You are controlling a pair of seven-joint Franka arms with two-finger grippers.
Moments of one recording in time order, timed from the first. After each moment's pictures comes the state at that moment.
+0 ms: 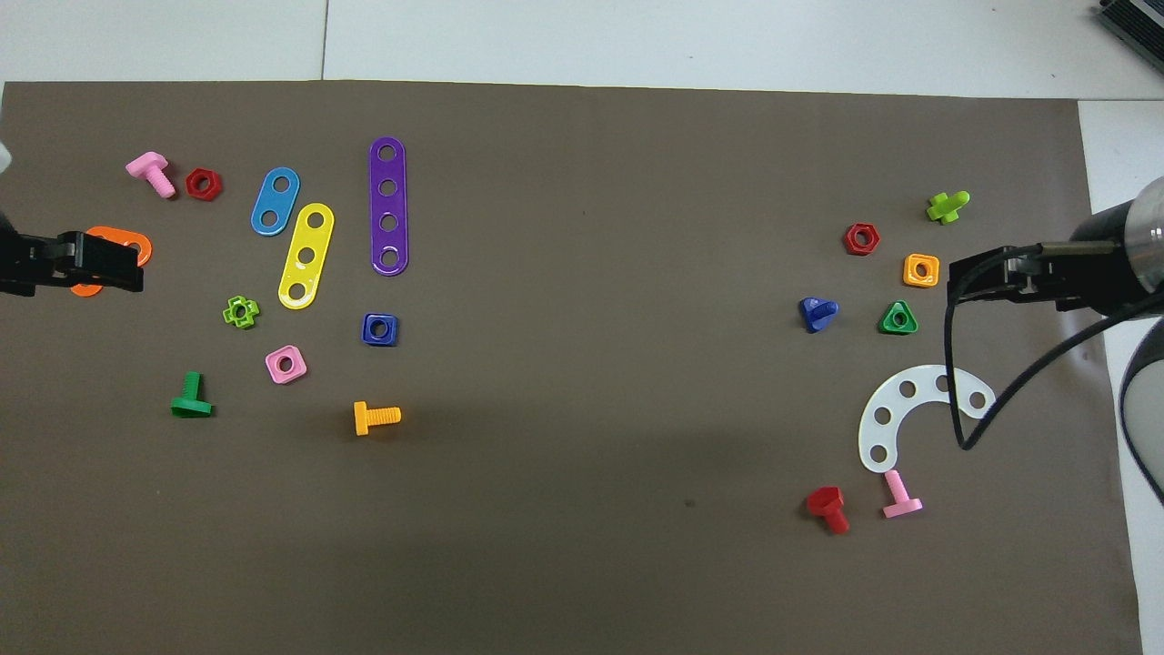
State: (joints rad) left arm 0.04 0.00 -0.08 -1.61 0.01 1.63 -0.03; right arm 0.04 -0.01 0.05 -1.57 -0.02 1.57 0.15
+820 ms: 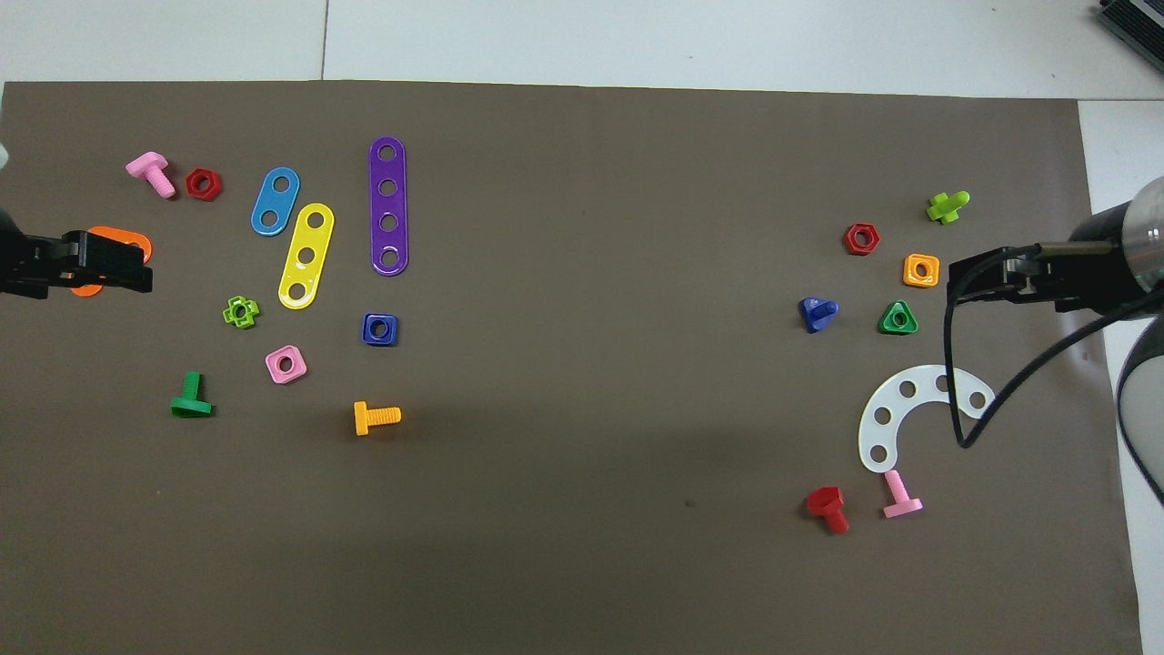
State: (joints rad) left arm 0.04 0.00 -0.08 -1.60 -0.03 1.63 -0.03; right arm 0.04 -0.01 0.05 -1.57 -0.02 1.58 0.15
